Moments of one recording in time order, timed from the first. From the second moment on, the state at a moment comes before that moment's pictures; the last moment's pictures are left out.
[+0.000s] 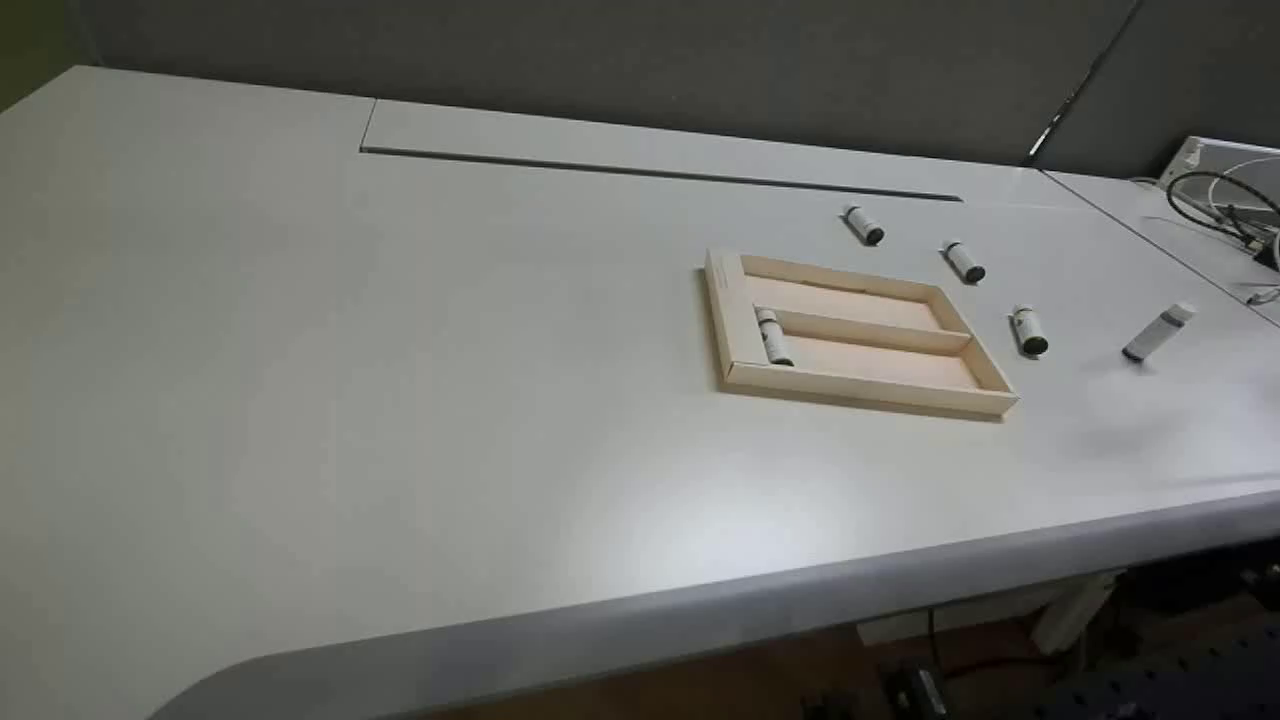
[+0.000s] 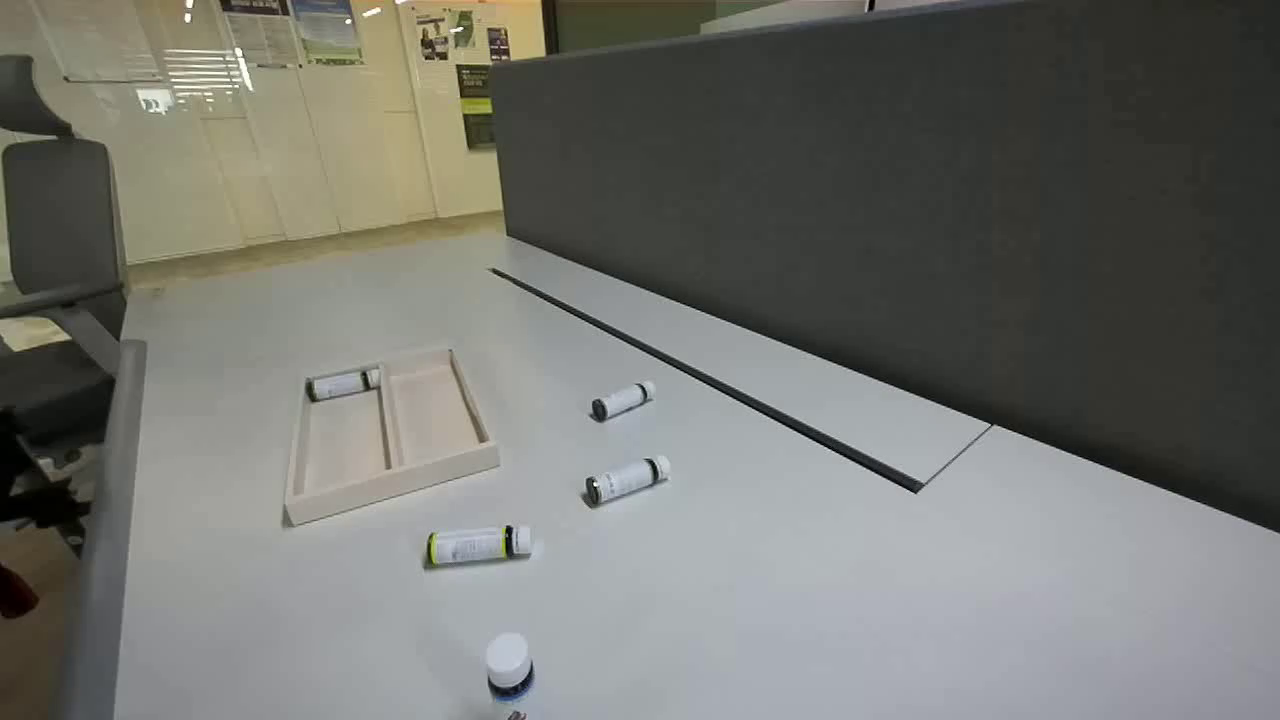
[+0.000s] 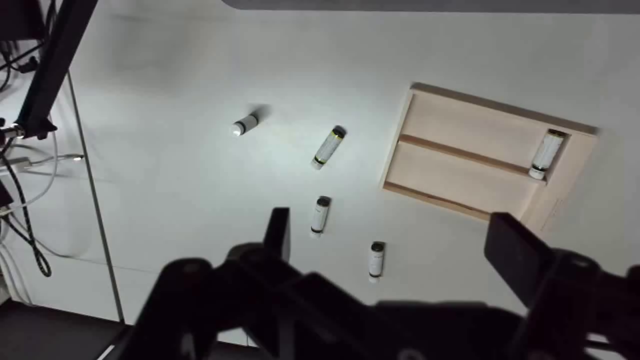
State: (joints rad) arm -0.10 -0.60 0.02 -2.29 -0.19 1.74 -0.06
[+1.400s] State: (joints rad) arm -0.12 -0.29 -0.08 -2.38 -0.05 2.18 0.04
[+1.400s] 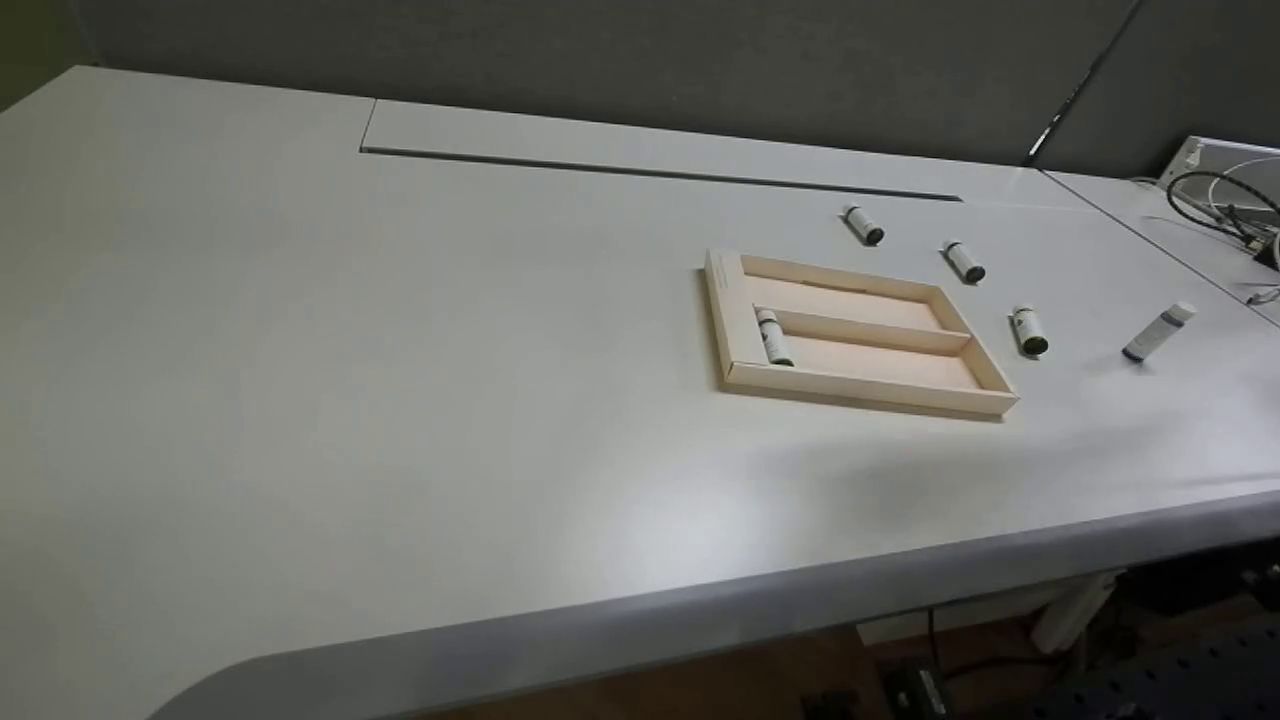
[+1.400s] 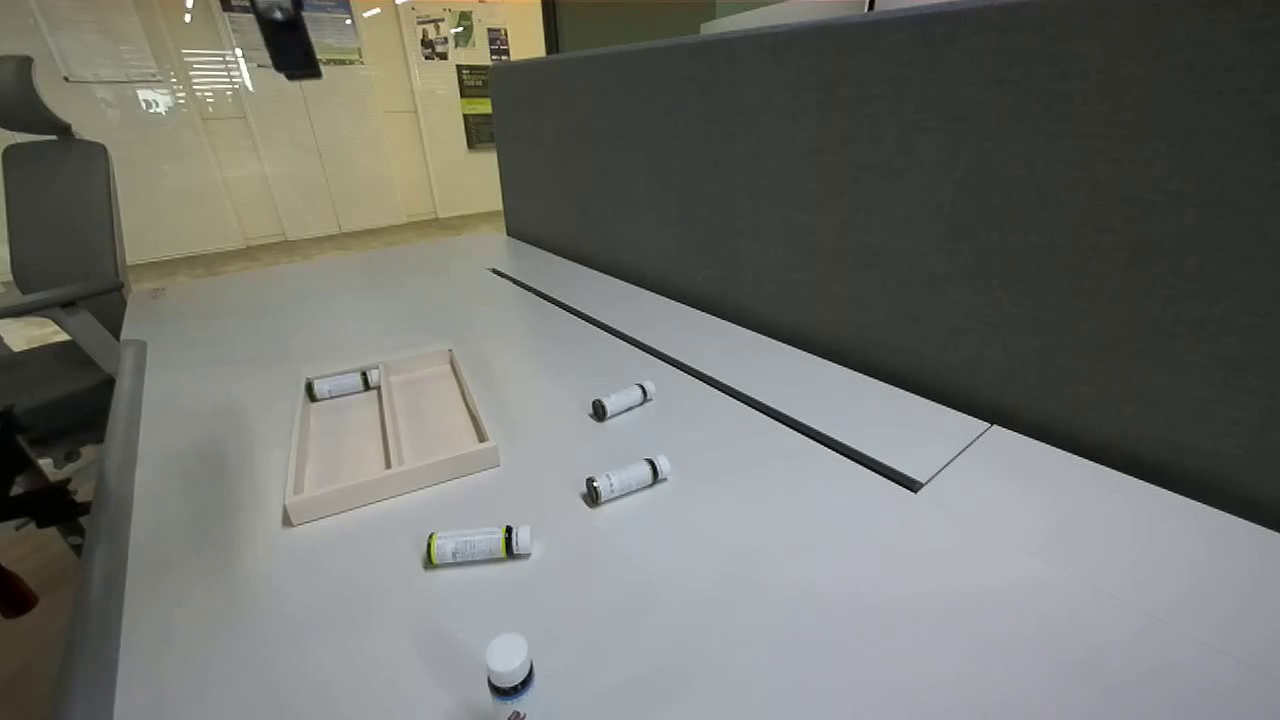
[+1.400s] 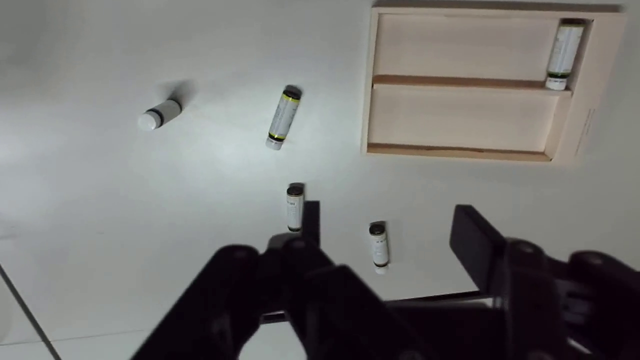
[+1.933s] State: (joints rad) arm -0.17 -0.11 -0.11 -2.38 -0.10 2.30 0.09
